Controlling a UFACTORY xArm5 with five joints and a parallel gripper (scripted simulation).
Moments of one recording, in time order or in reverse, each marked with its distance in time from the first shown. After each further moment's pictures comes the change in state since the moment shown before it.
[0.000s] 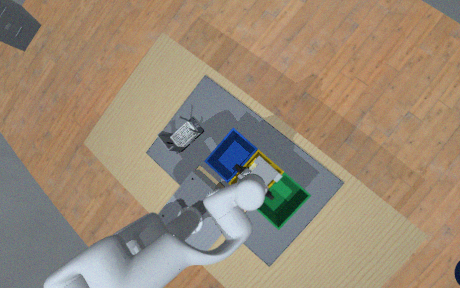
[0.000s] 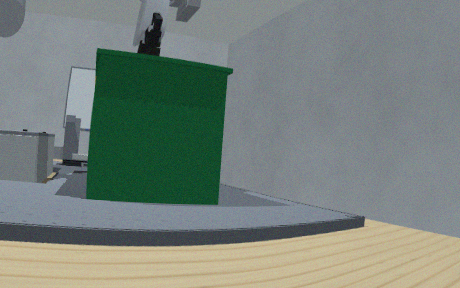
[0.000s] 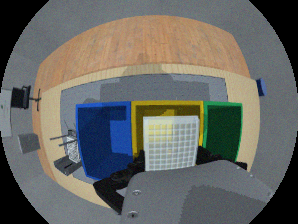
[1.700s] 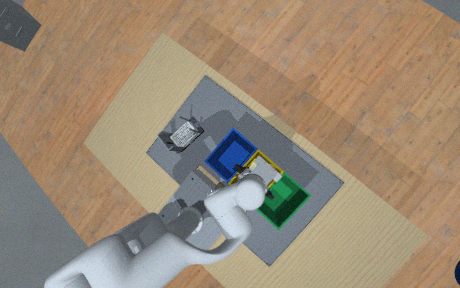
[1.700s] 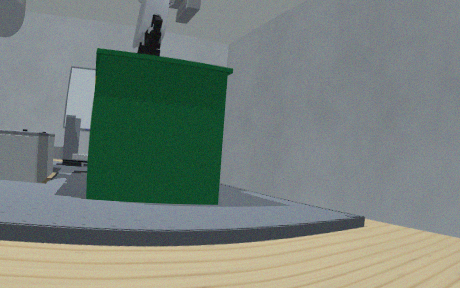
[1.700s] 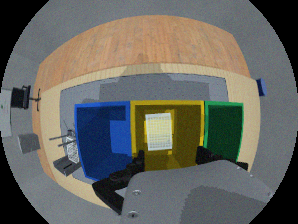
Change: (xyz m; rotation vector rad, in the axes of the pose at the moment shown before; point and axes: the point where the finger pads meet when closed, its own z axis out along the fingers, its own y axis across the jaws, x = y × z) arm 0.000 0.000 0.004 0.000 0.000 0.000
